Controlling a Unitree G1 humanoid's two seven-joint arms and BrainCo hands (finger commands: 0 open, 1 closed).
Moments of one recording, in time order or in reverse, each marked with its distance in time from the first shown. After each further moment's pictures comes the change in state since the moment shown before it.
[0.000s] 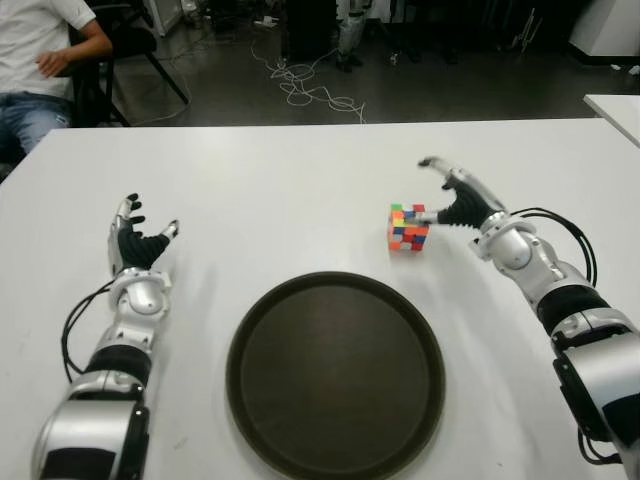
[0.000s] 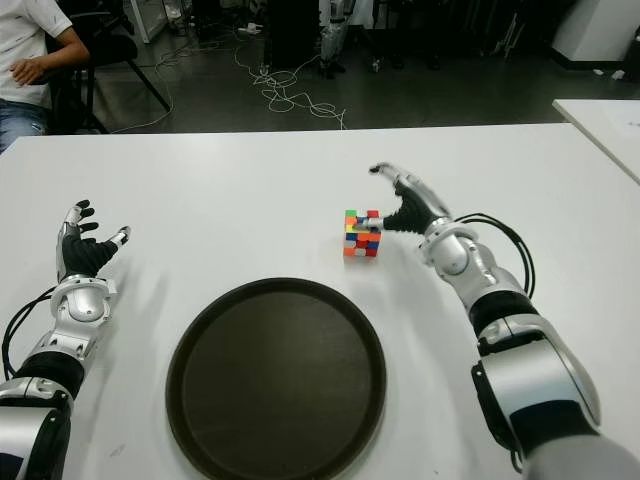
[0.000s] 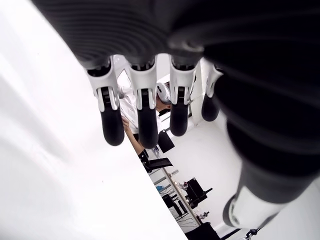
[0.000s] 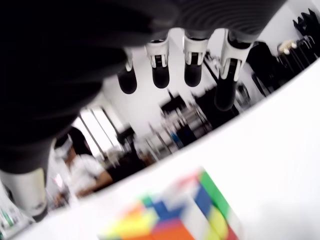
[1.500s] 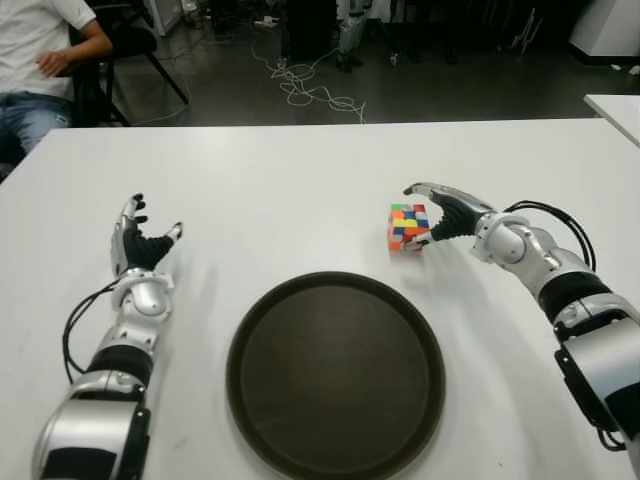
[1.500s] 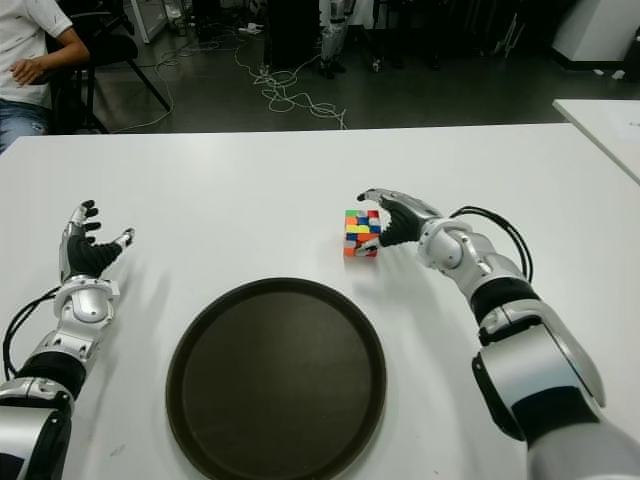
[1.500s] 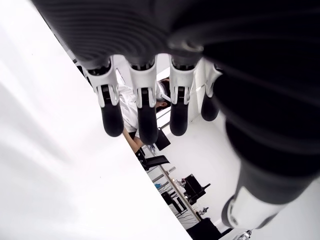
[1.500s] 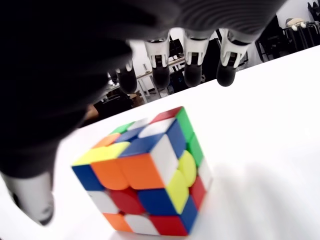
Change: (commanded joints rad) left arm -0.003 0.000 -0.024 -0.008 0.023 0.033 0.021; right arm -0.075 -0.027 0.115 0.033 -0.087 0.062 0.125
